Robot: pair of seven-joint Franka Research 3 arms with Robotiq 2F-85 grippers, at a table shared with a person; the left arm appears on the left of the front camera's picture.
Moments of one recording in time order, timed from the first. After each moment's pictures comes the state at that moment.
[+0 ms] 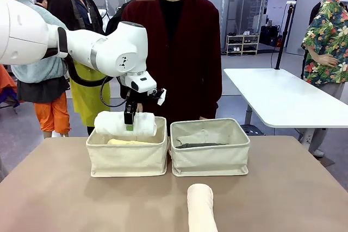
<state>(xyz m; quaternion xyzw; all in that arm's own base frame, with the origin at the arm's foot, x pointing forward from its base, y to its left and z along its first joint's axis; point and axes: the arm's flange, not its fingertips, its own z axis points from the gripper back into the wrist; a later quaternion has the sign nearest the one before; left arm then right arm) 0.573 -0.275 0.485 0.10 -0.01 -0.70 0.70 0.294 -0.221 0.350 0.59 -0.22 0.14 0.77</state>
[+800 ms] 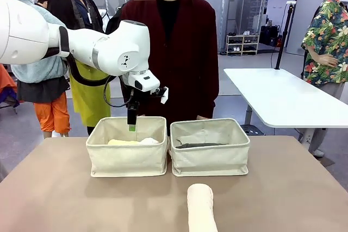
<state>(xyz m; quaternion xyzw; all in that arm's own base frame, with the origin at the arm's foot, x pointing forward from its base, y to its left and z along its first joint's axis) 0.566 -0.284 0.490 0.10 -0.02 -0.69 0.72 0.294 -0.221 0.350 0.59 -0.22 0.14 0.77</state>
